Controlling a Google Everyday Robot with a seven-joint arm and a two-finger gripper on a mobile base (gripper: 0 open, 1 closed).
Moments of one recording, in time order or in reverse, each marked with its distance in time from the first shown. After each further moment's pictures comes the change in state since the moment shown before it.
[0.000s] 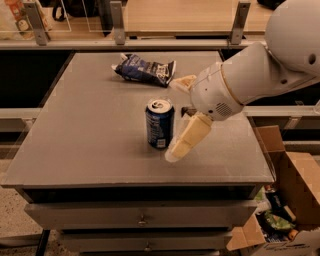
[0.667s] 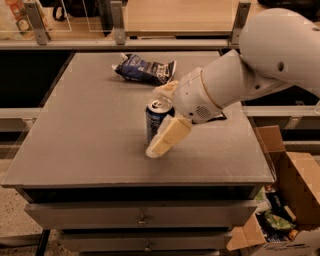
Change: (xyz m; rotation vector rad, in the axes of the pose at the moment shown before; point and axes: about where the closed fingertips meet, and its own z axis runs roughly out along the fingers) arm -0.012 -0.005 0.037 -0.029 -0.036 -0.003
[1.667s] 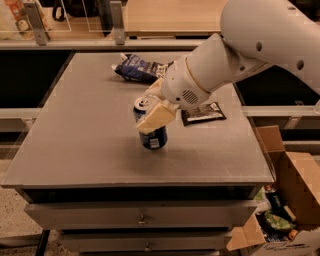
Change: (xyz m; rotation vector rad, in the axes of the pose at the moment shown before) arm -0.020 -0.013 0.010 -0.055 0.036 0.050
